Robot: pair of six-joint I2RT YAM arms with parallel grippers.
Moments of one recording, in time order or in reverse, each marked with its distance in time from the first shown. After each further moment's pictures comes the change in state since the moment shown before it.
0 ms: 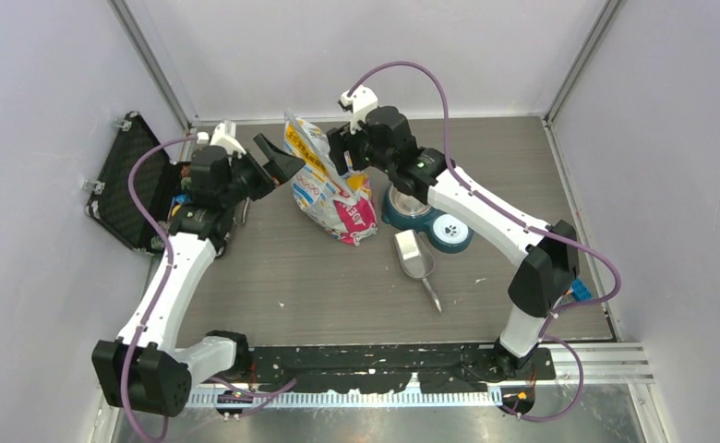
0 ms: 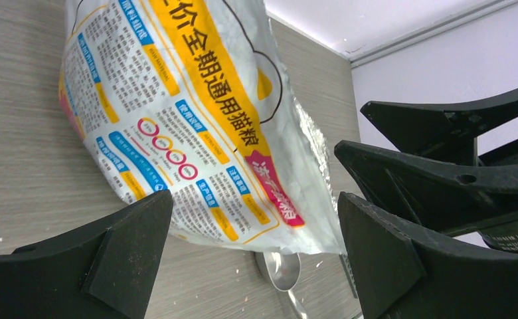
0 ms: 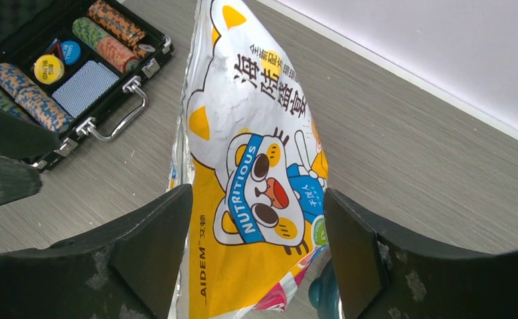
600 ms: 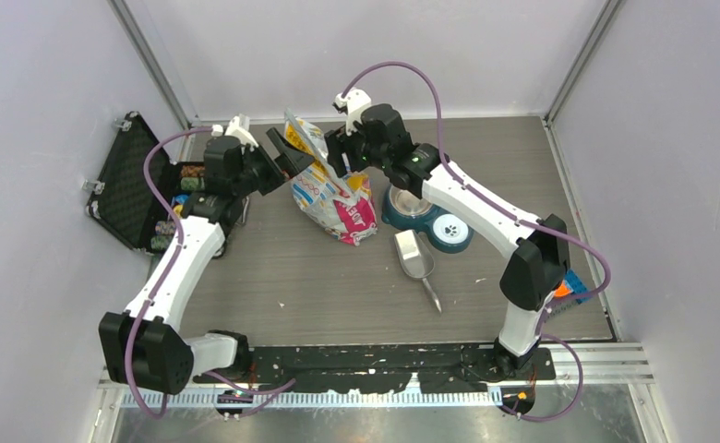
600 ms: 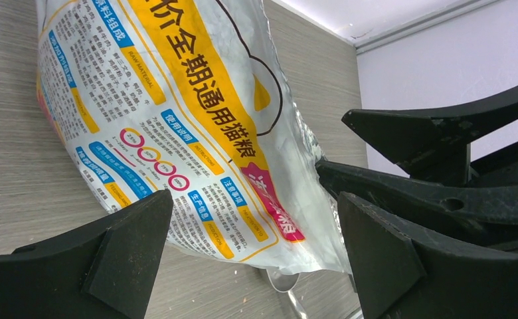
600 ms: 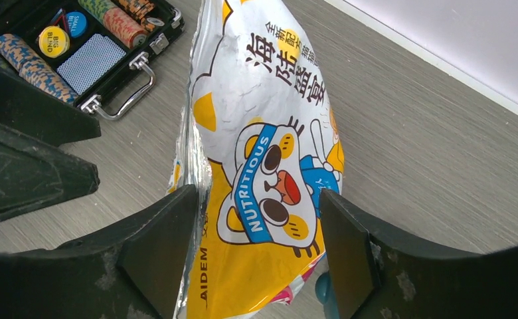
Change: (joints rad) left arm -0.043 0.130 0.071 0.016 0.000 0.000; right arm -0.023 0.055 0.060 -0.062 -0.078 -0.002
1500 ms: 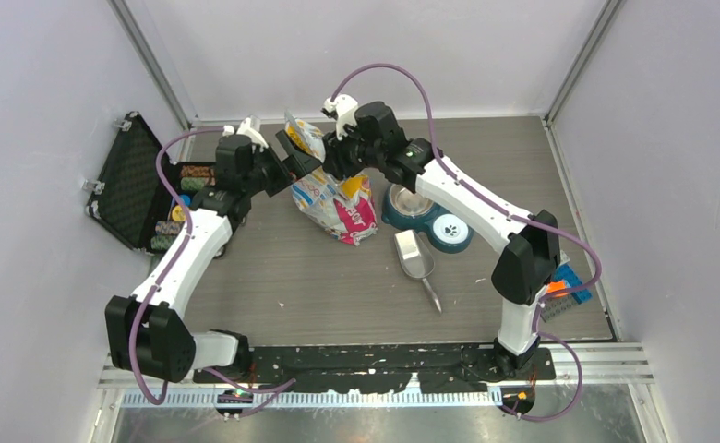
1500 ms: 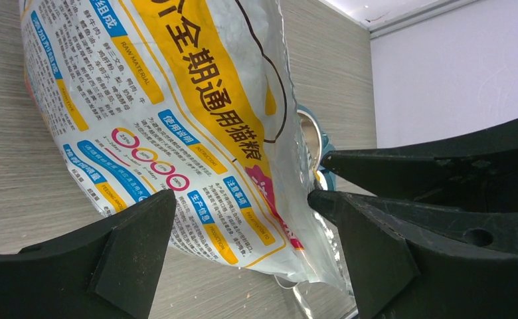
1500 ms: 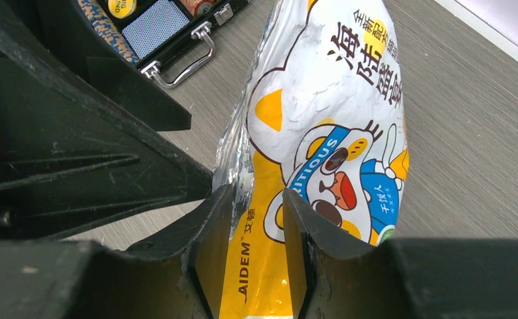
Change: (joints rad) left arm -0.036 0.065 0.011 -0.003 -0.011 0.000; right arm 0.005 0.063 0.088 -0.092 -0.202 -0.008
